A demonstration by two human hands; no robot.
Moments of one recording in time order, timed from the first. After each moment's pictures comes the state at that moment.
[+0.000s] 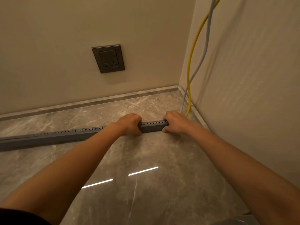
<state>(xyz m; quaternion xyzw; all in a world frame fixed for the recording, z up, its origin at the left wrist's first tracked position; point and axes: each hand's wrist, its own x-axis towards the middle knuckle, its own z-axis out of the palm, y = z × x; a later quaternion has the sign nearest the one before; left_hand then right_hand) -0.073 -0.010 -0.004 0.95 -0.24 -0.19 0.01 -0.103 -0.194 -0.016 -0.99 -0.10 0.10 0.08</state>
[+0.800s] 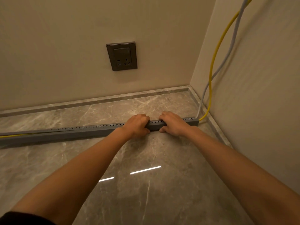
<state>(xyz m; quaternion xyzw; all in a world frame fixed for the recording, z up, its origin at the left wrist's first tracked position) -0.073 0.010 -0.014 0.95 -0.27 -0.13 0.04 -0.092 -0.148 -0.022 -0.98 -0.14 0.09 0.12</state>
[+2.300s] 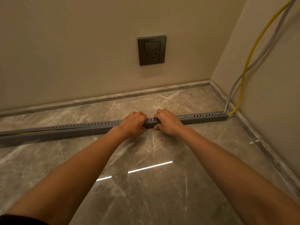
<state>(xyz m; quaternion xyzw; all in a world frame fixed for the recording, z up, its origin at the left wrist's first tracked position) -0.070 0.119 -0.020 0.96 -0.27 -0.08 0.03 -0.090 -0.027 -0.023 -0.98 -0.12 0.06 0.12</state>
